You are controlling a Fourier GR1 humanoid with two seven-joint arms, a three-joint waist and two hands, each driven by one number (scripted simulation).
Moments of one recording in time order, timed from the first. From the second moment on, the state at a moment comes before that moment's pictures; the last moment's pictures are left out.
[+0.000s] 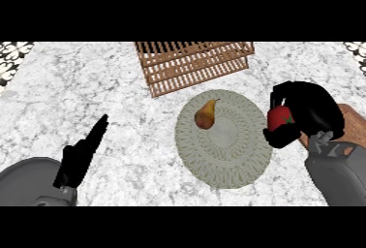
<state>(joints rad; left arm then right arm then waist) -0.03 0.33 -0.22 -1.37 0.10 0.08 0.02 -0.42 -0.36 0.21 -1.68 0.82 0.39 0.63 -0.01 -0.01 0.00</state>
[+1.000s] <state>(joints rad) -0.05 0.29 -0.21 -1.37 0.07 0.04 0.03 -1.04 -0.37 -0.08 -1.37 0.75 0.28 0.62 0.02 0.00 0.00</state>
